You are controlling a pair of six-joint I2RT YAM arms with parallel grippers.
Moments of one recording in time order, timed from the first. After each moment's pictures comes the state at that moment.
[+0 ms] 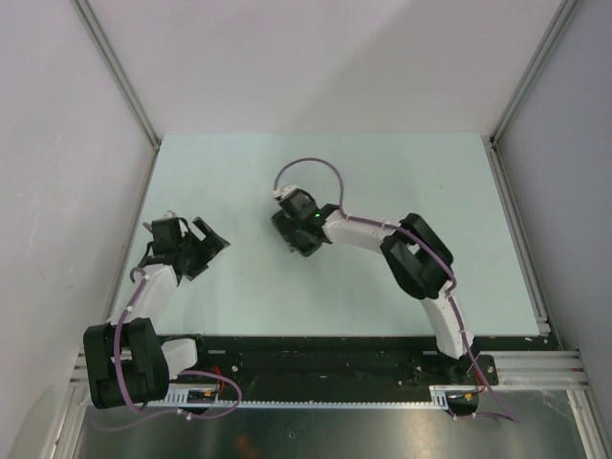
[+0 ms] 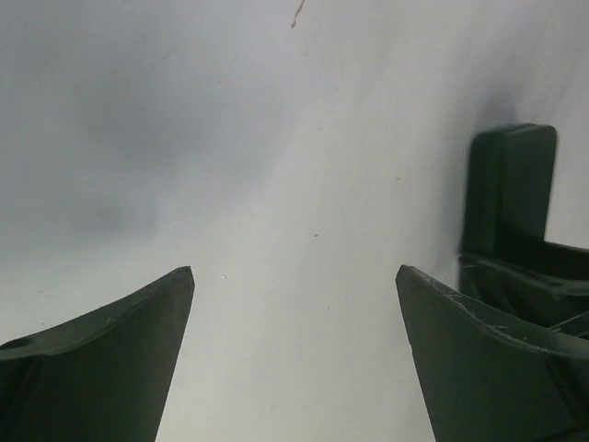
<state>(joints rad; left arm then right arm) 0.16 1.14 0.56 -0.27 0.21 -0.65 0.87 2.20 1.66 -0.35 0.19 0.11</state>
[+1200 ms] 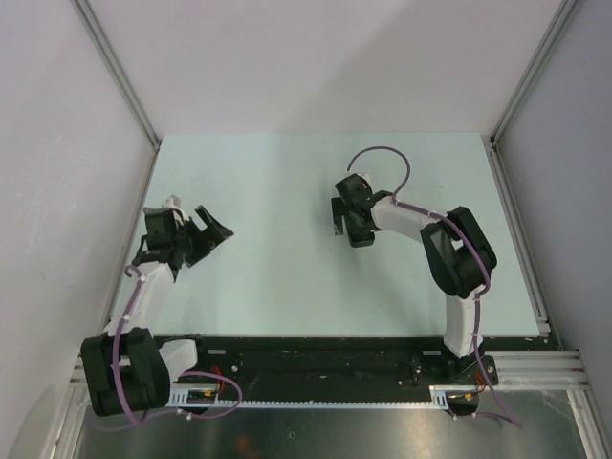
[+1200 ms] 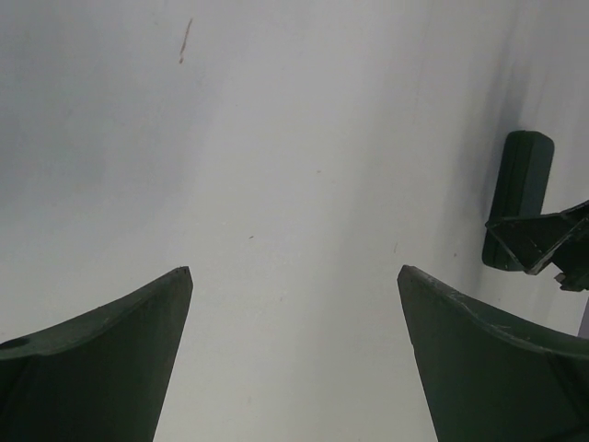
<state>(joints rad) 0.16 1.11 0.63 -0.29 0.33 -0.55 0.58 1.98 1.35 -0.42 0.30 0.40</state>
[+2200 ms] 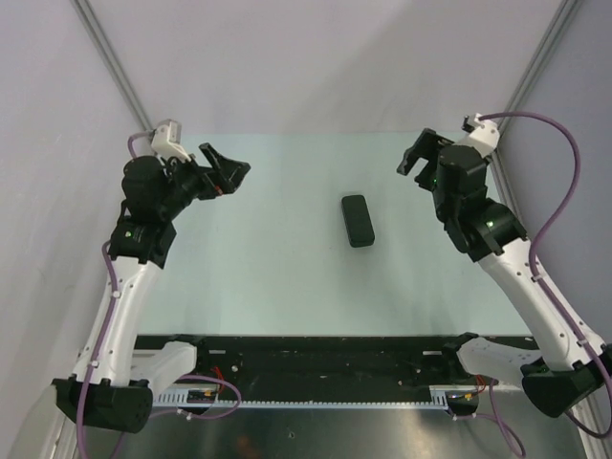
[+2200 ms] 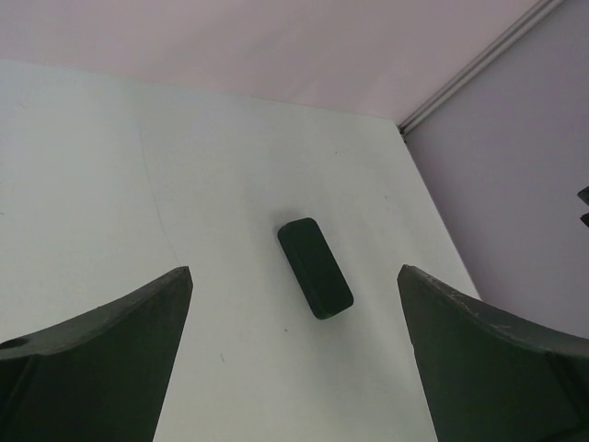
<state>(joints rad) -0.13 1.01 1.17 -0.31 0.34 -0.49 0.50 1.13 1.35 -0.48 0.58 0.53</state>
